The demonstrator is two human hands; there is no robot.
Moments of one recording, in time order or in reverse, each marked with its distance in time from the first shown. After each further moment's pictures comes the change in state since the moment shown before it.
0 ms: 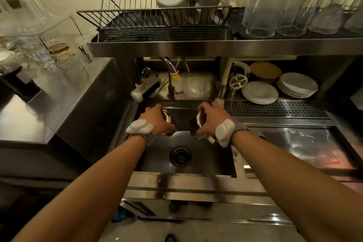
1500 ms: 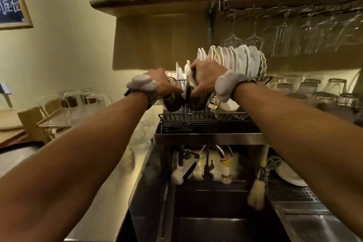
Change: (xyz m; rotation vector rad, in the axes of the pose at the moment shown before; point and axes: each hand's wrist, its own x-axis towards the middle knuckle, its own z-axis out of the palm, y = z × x) left_hand 0.044 -0.030 -0.366 -0.007 0.519 0.240; right_hand 0.050 -0.278 -0.281 -0.113 0.580 -0.359
